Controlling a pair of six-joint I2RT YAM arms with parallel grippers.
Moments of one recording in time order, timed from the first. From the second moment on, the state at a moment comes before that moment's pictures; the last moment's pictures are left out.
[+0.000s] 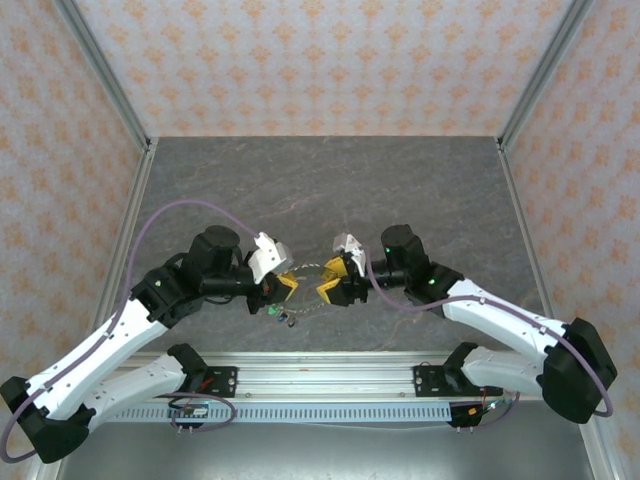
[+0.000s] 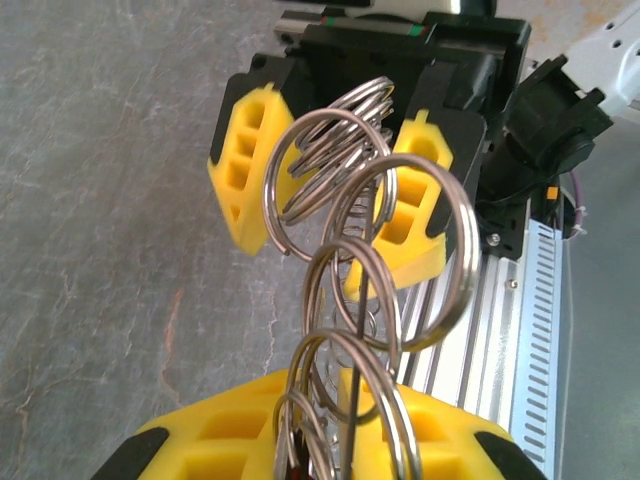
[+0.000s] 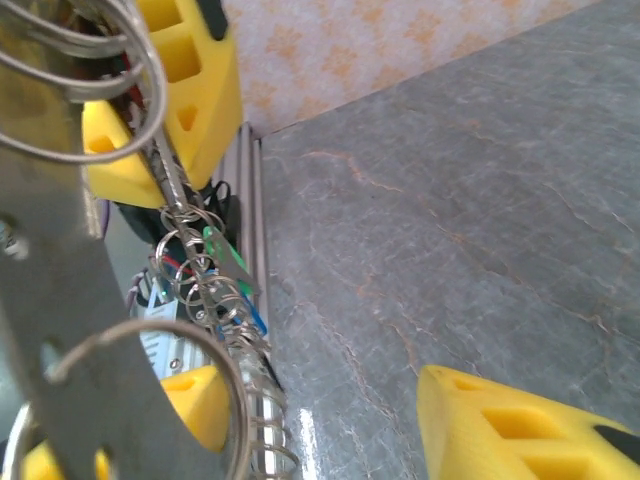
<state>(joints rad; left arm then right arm) -0.67 0.84 0.89 -0.67 0.49 0.11 0.75 1.11 0.66 0.02 -0.76 0.03</state>
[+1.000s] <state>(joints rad) -0.63 0.74 0.60 -0.19 0.41 -0.28 0.74 1.05 0.52 0.33 -0.65 0.31</state>
